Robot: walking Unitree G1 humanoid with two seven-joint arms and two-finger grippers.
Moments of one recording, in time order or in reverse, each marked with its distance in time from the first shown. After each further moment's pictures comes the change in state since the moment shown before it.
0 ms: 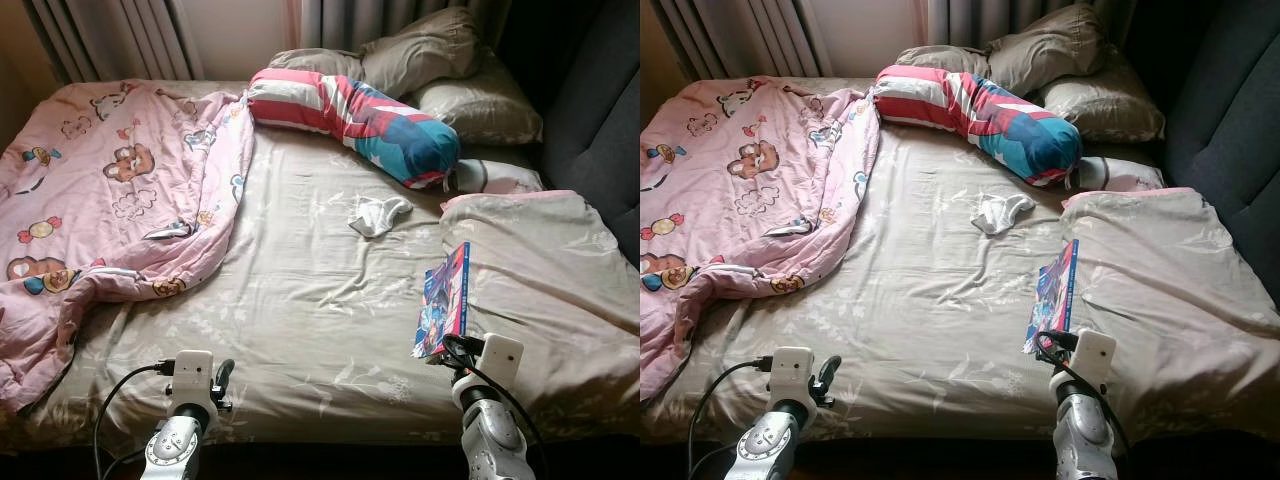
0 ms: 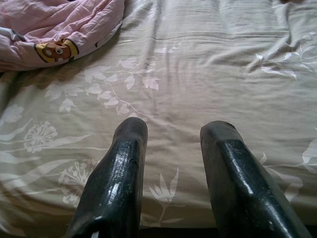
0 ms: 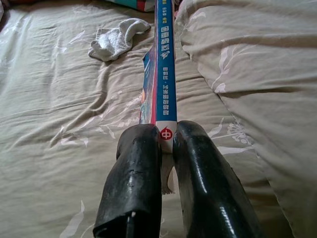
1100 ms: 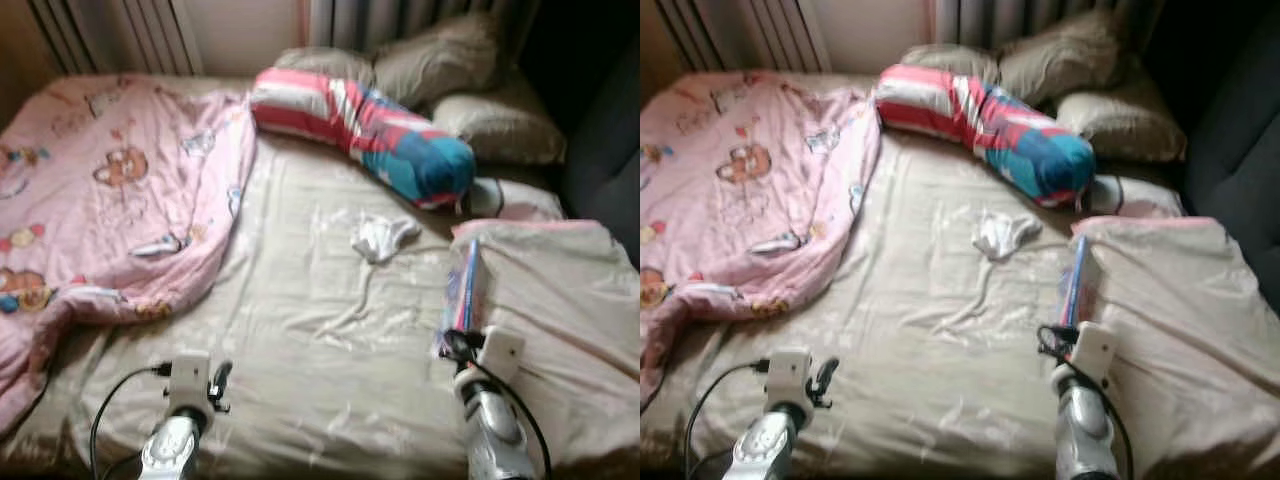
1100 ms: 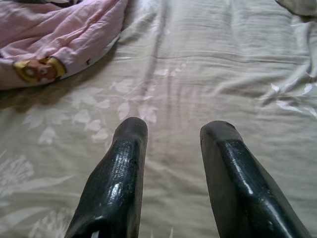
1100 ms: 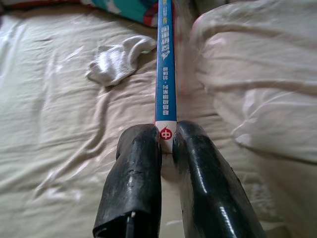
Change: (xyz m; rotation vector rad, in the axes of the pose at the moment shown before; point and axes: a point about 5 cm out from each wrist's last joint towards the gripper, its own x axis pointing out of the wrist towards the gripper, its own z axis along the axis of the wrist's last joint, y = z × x) left arm -0.002 0.002 -0.003 -0.008 0.007 -0.001; right arm 0.004 0.003 0.003 0.001 -0.011 -0.011
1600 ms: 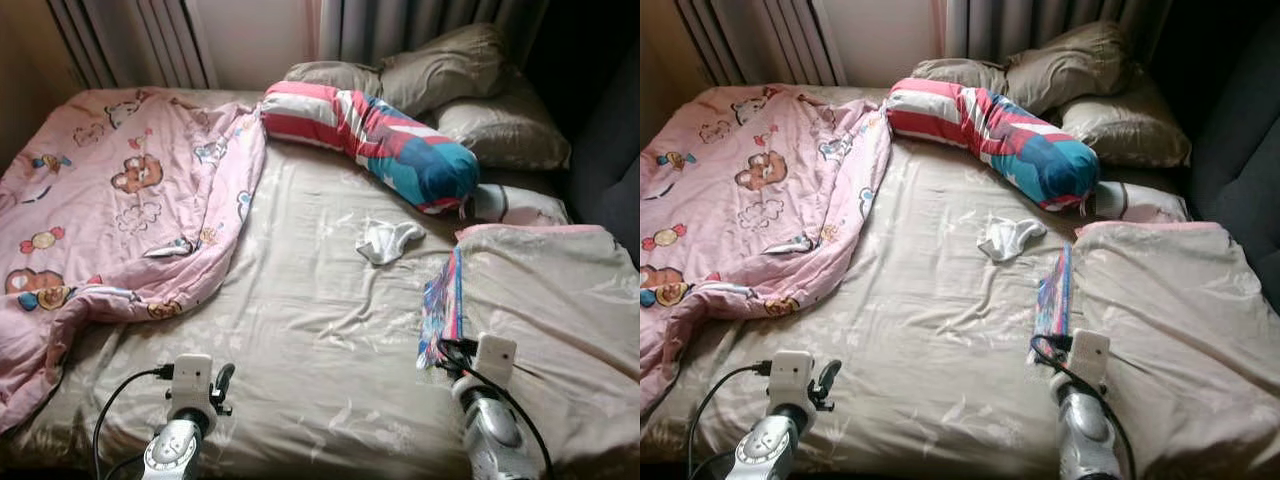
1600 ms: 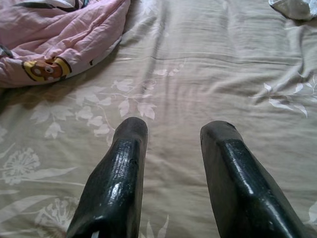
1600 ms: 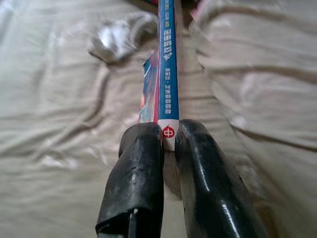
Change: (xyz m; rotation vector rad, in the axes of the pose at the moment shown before) left arm -0.001 -0.003 -0.002 -0.004 0.005 -0.011; right arm -0.002 -0.013 -0.011 -0.073 0.102 -0.014
